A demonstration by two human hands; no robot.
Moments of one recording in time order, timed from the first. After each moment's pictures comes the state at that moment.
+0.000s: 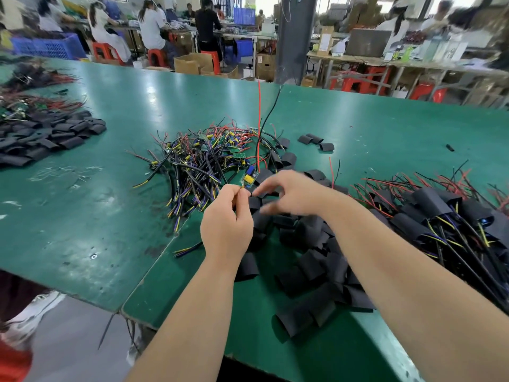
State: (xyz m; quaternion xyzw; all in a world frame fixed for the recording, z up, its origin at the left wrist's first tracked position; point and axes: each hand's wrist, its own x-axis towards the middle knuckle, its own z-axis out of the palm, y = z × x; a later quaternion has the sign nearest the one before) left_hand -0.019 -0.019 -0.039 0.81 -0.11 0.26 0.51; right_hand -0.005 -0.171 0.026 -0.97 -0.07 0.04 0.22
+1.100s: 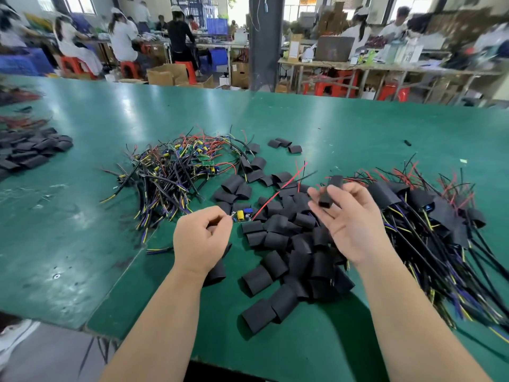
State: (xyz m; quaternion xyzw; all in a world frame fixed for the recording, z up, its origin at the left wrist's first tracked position) left_hand -0.028 -0.017 -0.041 0.79 -0.26 0.21 0.51; right_hand -0.117 -0.241 0.001 -0.43 0.08 -0.24 0.86
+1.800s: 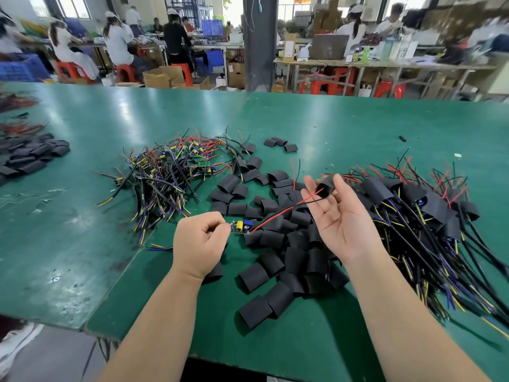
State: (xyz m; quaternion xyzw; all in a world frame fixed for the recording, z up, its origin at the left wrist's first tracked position) left_hand -0.035 -0.015 -0.041 0.78 -0.30 0.17 0.52; right_hand -0.118 -0.228 0.006 -0.27 0.04 -0.20 0.94
